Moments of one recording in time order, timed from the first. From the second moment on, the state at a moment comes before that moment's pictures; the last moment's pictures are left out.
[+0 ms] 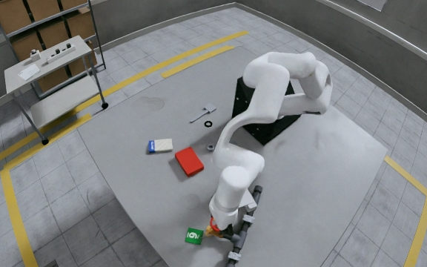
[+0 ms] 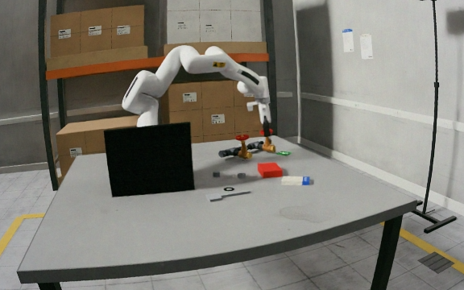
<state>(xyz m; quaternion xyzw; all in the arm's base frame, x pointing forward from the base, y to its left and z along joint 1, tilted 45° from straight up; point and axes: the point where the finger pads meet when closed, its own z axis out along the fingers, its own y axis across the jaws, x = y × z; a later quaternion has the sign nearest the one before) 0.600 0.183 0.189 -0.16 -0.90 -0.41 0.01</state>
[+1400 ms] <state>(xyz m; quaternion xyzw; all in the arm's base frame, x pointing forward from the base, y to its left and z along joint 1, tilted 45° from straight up) 0.600 0.184 0.189 0.60 -0.68 -0.27 -0.32</state>
